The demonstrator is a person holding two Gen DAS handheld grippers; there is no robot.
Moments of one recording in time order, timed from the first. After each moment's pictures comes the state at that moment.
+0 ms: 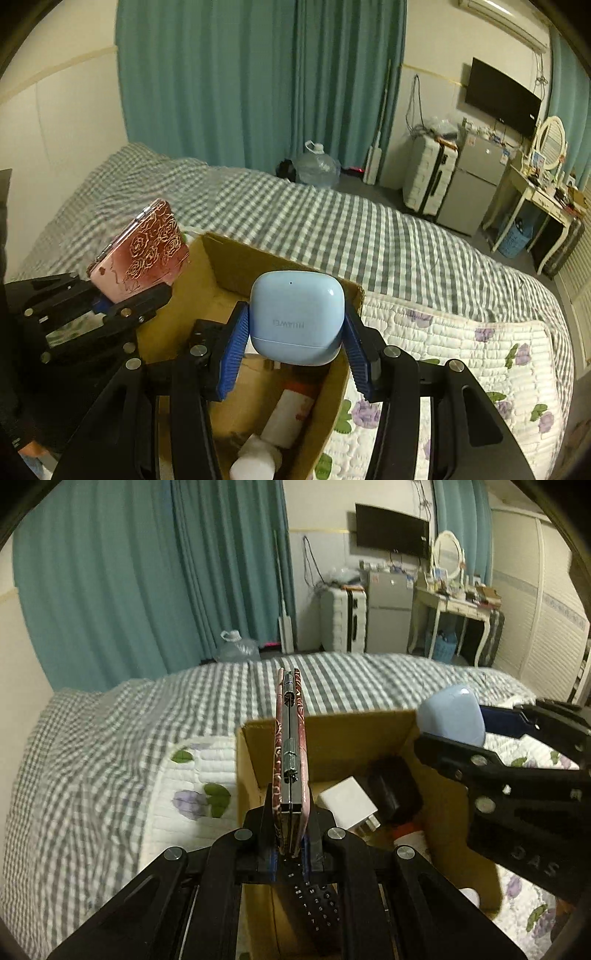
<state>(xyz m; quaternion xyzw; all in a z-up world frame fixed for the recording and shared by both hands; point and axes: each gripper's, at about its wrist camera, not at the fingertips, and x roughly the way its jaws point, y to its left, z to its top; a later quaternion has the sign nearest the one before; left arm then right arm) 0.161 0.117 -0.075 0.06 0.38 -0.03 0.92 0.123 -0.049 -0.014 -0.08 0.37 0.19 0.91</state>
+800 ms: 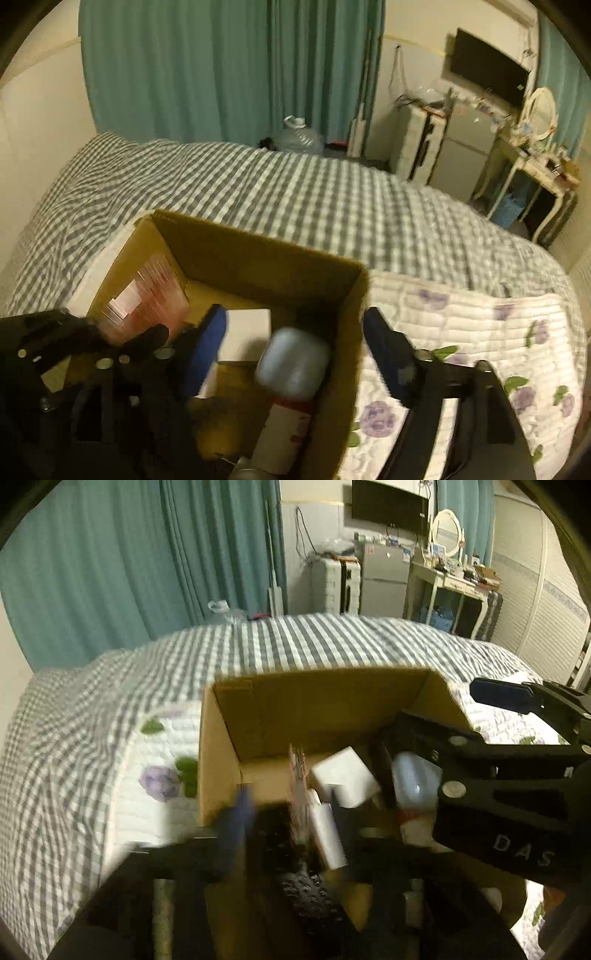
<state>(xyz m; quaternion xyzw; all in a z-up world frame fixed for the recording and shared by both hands) 0.176 0.113 -0.100 0.05 0.41 -0.04 0.91 0.154 -0.046 -0.053 -0.06 0.40 0.14 0.90</state>
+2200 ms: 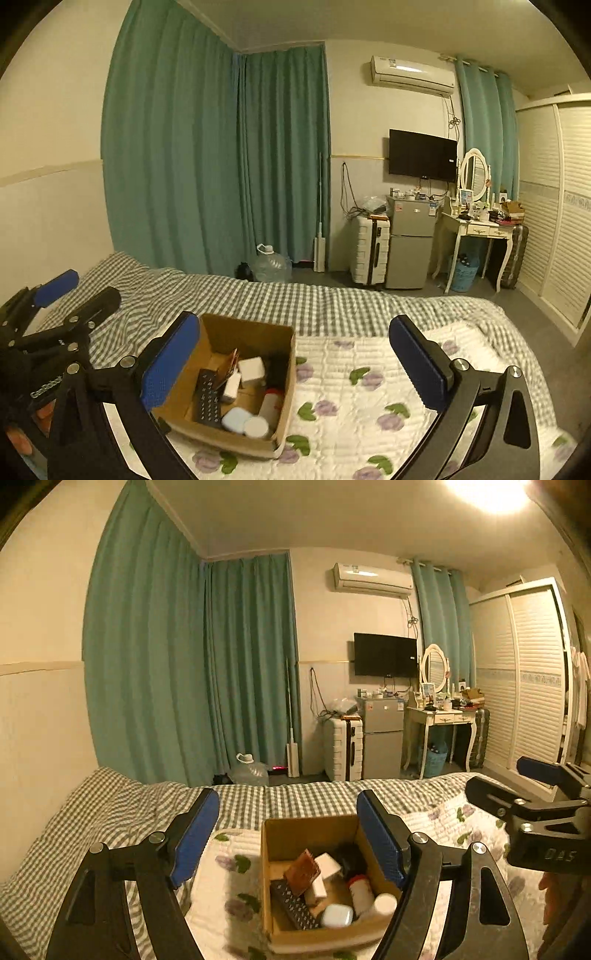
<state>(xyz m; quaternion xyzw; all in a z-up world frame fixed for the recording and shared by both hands) -0.024 0.123 0.031 0.03 0.11 -0.02 0.99 -0.059 -0.129 0.074 0.01 0.17 0.10 0.98</state>
